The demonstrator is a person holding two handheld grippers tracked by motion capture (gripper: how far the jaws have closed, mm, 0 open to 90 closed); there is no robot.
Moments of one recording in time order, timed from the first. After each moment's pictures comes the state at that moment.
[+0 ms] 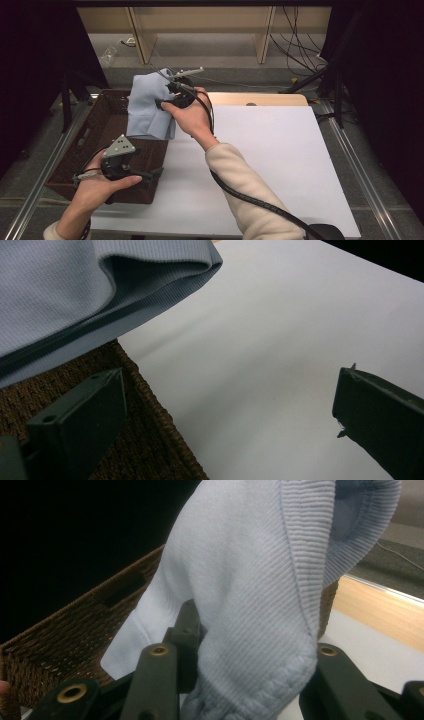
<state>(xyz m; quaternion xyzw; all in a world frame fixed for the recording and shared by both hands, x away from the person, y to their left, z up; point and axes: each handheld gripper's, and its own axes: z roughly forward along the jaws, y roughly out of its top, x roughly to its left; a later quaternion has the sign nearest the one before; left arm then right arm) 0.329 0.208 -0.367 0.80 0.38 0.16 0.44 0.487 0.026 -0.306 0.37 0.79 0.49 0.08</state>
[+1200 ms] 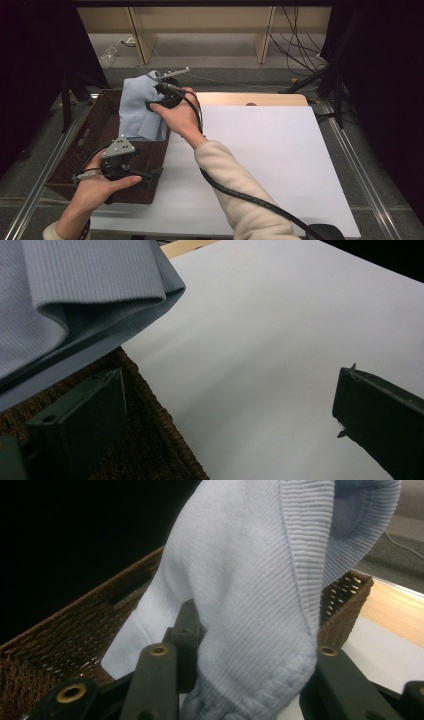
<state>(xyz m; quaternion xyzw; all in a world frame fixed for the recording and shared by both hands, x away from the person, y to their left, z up) 0.328 0.209 -0.366 0.80 0.38 0.15 0.44 0.493 0.056 -0.312 0.36 0.80 0.47 0.07</state>
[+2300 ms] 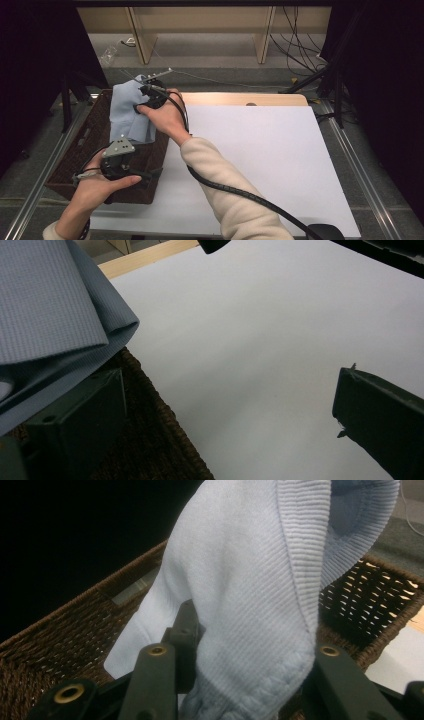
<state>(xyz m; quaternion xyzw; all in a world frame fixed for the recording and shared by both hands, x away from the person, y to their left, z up) 0.330 0.210 -0.368 0.80 0.38 0.15 0.44 0.504 0.096 -0.325 0.35 0.82 0.45 0.05</state>
